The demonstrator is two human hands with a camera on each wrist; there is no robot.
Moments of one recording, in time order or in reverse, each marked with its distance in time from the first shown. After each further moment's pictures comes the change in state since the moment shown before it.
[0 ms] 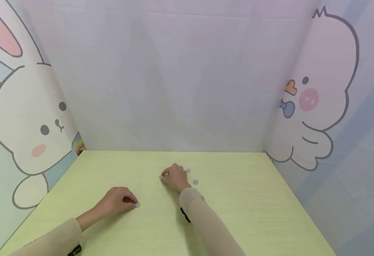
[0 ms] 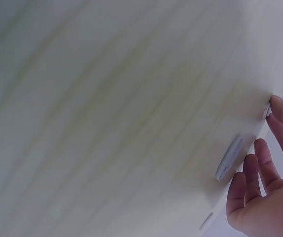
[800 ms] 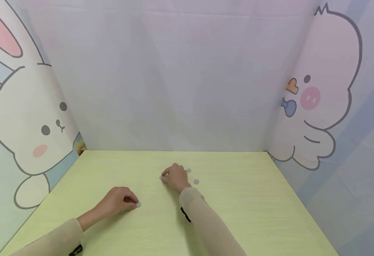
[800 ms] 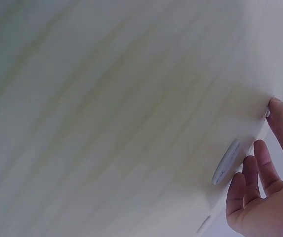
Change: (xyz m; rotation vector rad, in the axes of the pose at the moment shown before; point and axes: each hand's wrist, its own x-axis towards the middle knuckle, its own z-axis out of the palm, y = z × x) left_hand 0.001 0.001 0.000 0.003 -0.006 -0.007; right_hand 0.003 0.000 0.003 0.006 0.012 0.012
